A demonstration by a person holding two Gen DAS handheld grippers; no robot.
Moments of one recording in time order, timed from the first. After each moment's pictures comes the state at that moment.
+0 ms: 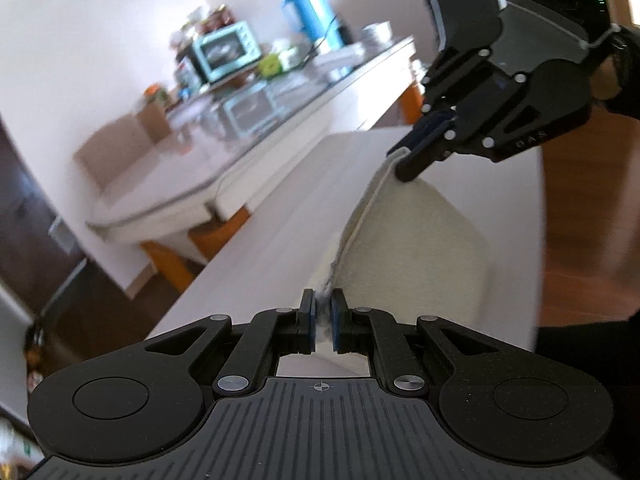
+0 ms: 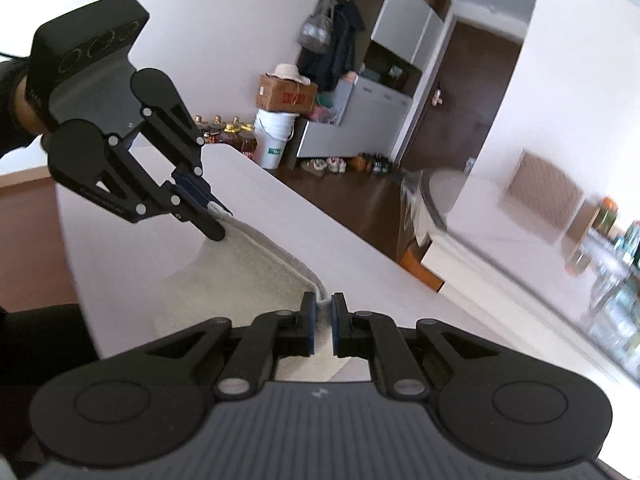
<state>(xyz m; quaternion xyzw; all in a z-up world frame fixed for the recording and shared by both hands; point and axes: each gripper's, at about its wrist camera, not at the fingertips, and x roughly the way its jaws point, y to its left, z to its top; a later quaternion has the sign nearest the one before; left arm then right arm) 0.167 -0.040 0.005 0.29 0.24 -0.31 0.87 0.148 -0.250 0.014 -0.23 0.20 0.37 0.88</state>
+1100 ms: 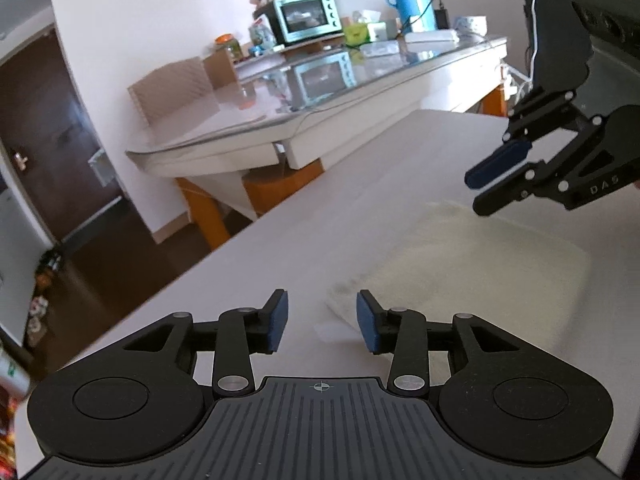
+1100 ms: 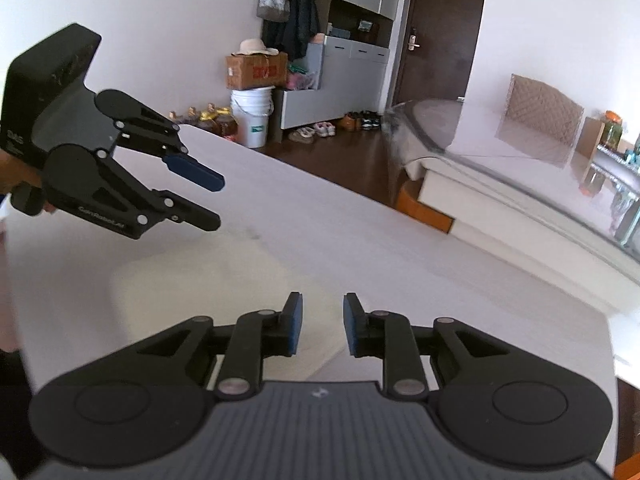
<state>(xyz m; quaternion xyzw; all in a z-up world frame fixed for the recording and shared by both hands) 0.199 -0.012 -0.021 0.20 0.27 -0.25 0.91 0.193 -0.255 -0.020 -0.16 0.27 0.36 0.88</state>
